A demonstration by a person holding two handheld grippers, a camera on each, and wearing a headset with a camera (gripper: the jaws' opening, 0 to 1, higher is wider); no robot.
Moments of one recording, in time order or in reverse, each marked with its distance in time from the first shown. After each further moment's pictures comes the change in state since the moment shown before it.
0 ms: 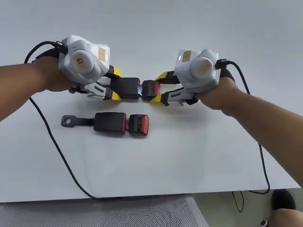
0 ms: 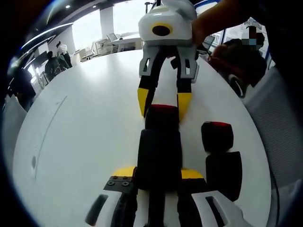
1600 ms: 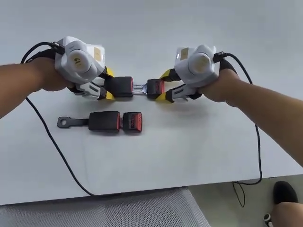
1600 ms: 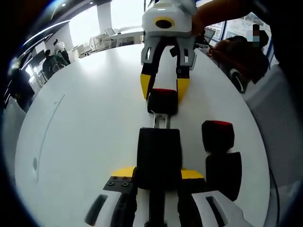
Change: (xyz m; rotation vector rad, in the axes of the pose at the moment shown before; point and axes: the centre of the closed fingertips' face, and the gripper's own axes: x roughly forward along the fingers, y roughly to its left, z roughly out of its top) left arm 0.002 -0.001 0.000 0.010 0.066 0.001; right arm -0.038 0.001 -0.028 -0.056 0.077 -0.018
